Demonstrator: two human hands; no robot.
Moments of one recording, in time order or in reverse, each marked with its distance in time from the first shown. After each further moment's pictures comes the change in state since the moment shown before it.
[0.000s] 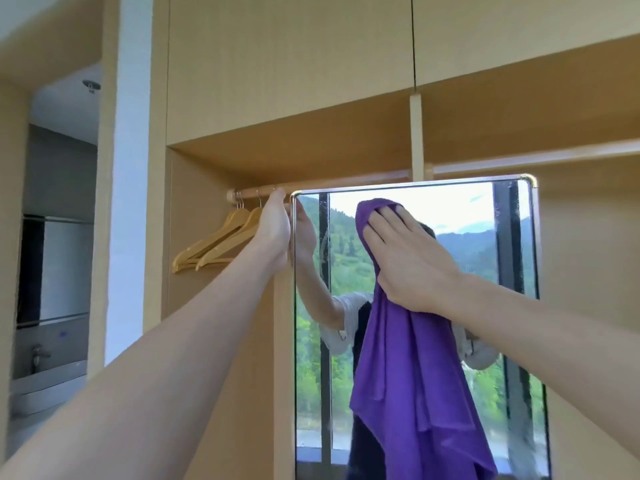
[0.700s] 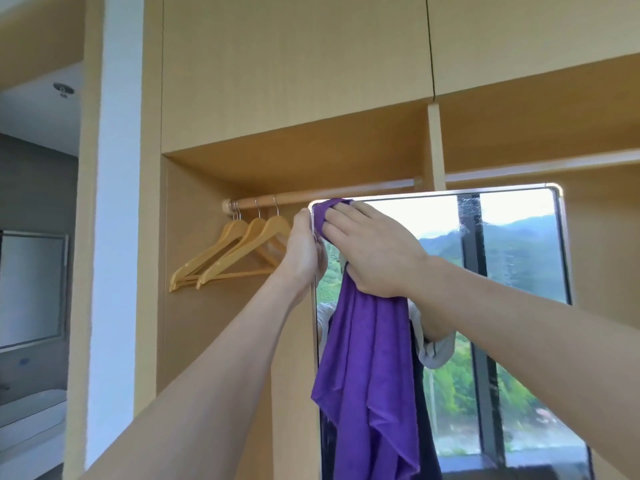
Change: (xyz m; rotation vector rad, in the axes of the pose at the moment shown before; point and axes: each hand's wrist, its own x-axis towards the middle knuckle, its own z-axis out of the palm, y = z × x) left_hand 0.025 -0.022 -0.011 -0.101 -0.308 0.059; right_hand 0.079 -0.041 -0.009 0.004 0.111 -0.192
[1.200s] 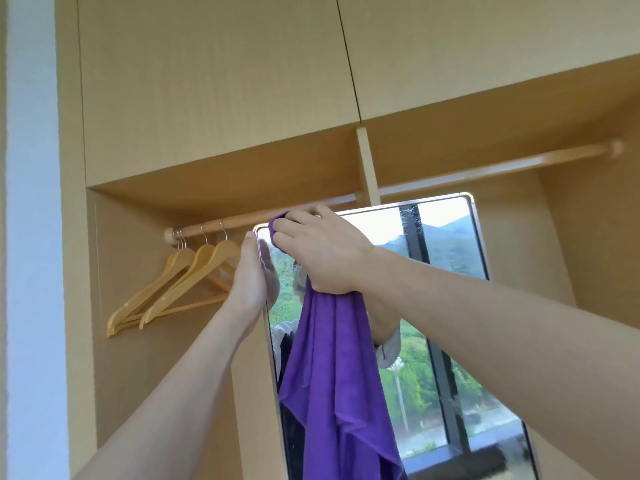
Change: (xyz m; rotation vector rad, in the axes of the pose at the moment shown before) left_hand -0.006 0.000 0.009 0.001 0.106 0.139; right_hand 0.007 0.015 -0.027 -0.075 -0.091 0.049
